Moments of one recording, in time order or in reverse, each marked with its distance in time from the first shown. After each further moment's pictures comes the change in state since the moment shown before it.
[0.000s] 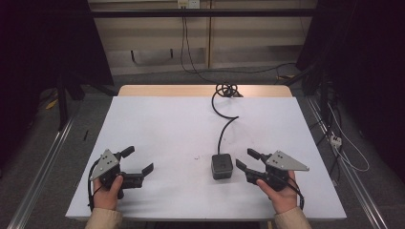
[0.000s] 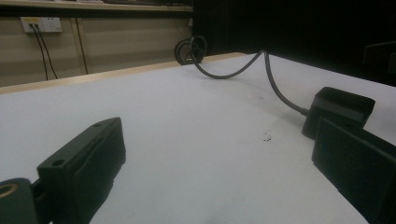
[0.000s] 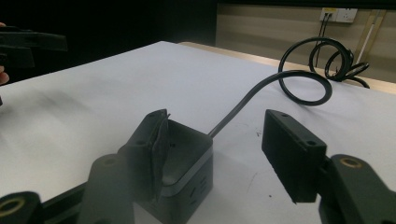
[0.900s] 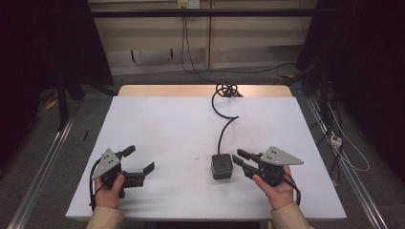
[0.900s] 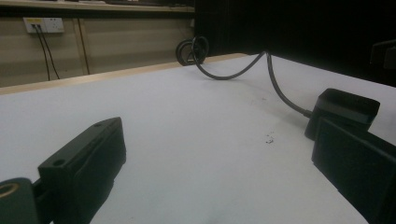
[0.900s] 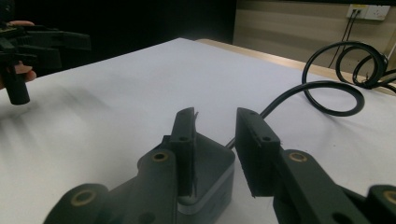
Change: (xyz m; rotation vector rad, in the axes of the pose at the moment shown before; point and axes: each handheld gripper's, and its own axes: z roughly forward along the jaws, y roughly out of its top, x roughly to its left) left arm -0.001 0.000 0.003 -0.001 0.007 0.001; right arm 0.005 0.013 0.010 0.025 0.080 -0.018
